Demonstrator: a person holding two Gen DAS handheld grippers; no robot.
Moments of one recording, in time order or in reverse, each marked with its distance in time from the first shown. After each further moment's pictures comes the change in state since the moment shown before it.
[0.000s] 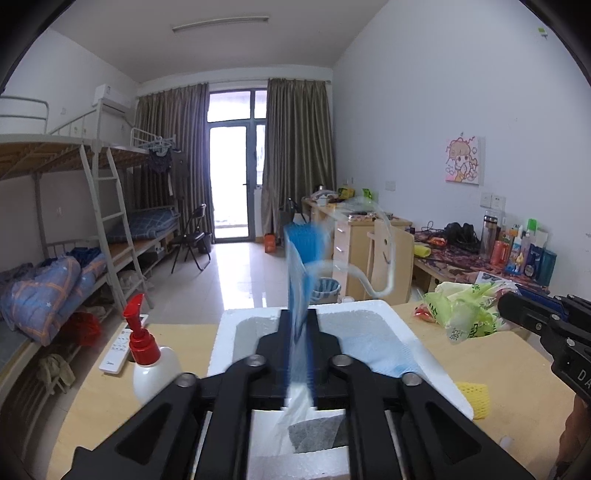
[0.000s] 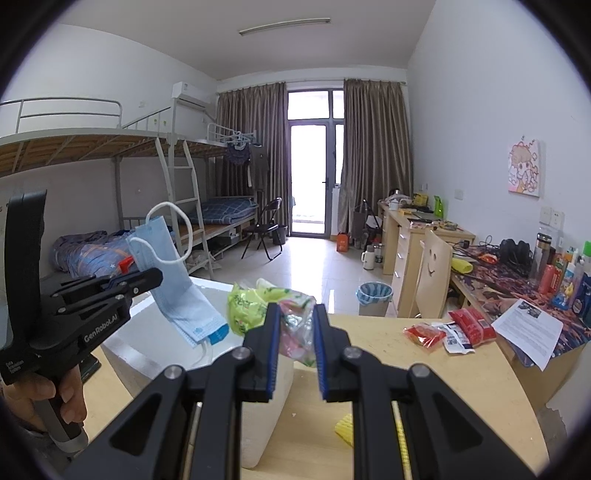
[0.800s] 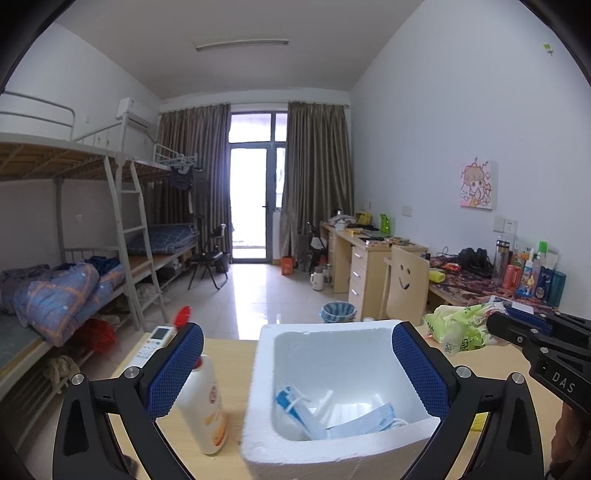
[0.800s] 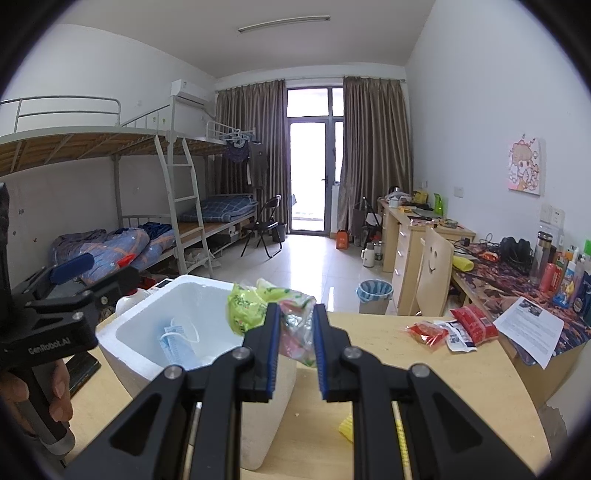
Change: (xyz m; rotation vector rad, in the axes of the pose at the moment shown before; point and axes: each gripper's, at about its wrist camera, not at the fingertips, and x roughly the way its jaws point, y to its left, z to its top) left arm -0.029 0.016 -0.002 -0.037 -0.099 0.057; right arm 0.008 0.008 -0.001 -0.002 0.011 -0.001
